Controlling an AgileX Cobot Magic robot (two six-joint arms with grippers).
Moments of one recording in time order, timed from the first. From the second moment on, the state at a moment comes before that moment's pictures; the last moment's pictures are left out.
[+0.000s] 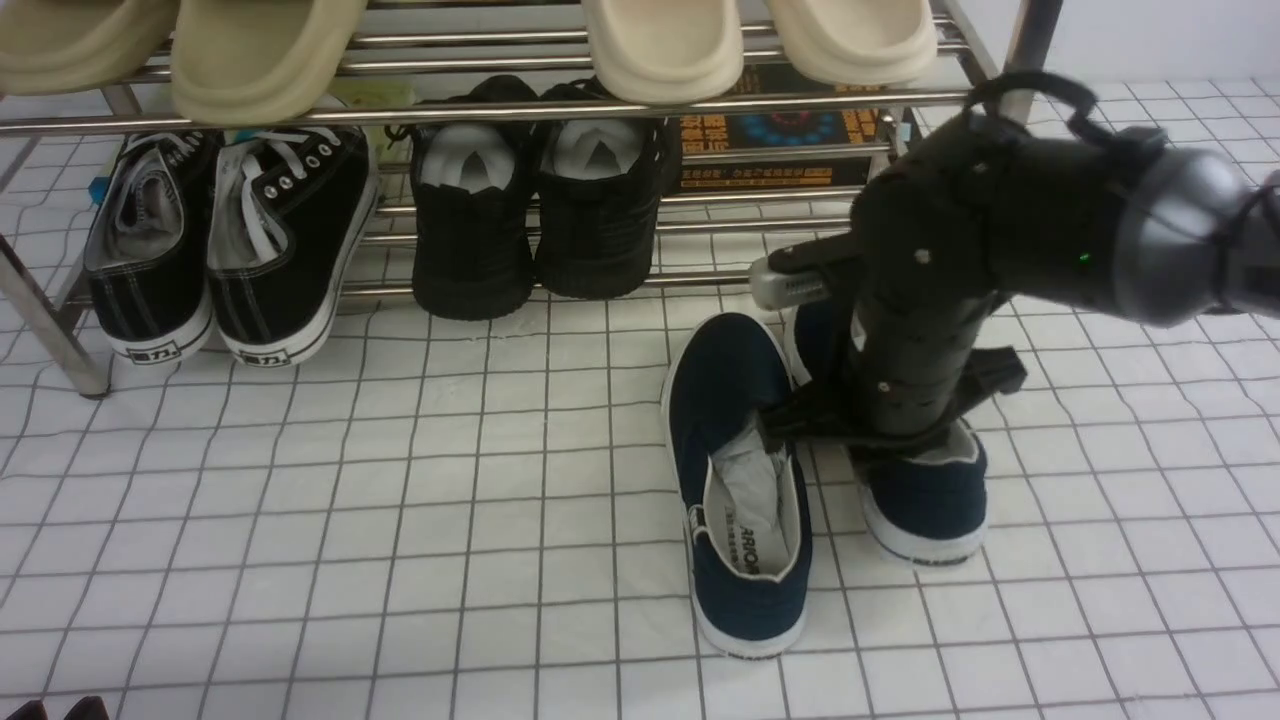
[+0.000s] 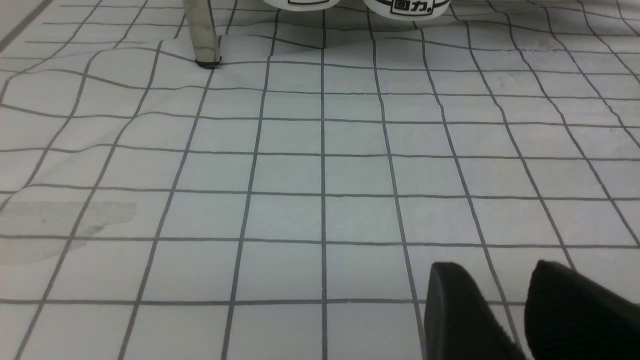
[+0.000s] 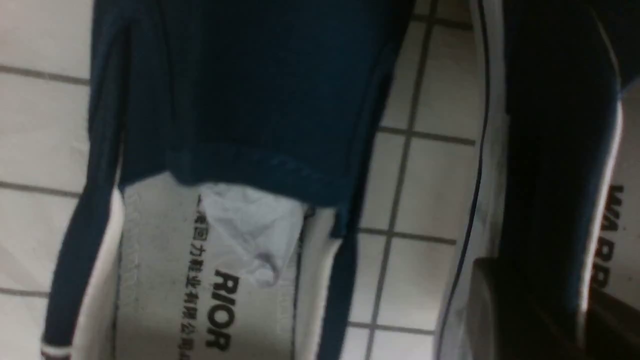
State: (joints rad) right arm 0.60 1.92 -1.45 -0.12 1.00 0.51; left arm -0.08 -0.01 0.02 0.15 0.38 -0.18
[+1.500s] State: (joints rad) right arm 0.58 0.63 -0.35 -0.09 0.28 0.30; left arm -0.08 -0.01 0.02 0.15 0.38 -0.18
